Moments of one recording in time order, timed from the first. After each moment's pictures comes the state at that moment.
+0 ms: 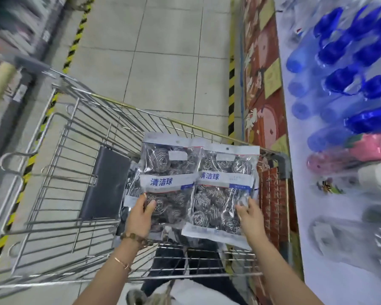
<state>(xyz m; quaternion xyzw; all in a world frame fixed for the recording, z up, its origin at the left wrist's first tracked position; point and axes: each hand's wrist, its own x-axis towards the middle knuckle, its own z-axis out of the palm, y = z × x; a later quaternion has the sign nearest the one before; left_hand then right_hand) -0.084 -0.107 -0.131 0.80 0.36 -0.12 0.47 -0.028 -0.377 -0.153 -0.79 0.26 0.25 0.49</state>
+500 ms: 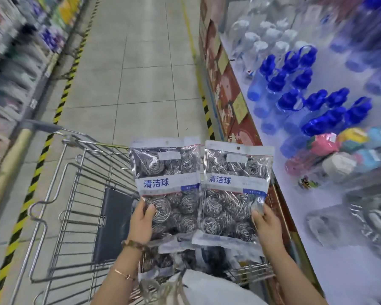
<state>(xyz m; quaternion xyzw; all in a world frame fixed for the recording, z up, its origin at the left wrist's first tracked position) -0.053 -0.078 -0.054 0.80 0.24 -0.04 0.55 -0.059 -0.365 -0.061 -0.79 0.23 0.04 0.56</state>
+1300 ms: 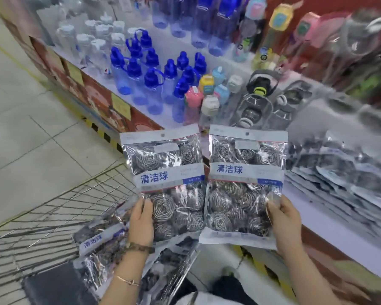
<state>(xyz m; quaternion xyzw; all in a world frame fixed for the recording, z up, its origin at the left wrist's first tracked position) -0.052 -0.170 -0.044 0.77 0.00 -0.23 0.60 -0.246 -0.378 -0.013 -0.62 0.52 -0.29 0.52</state>
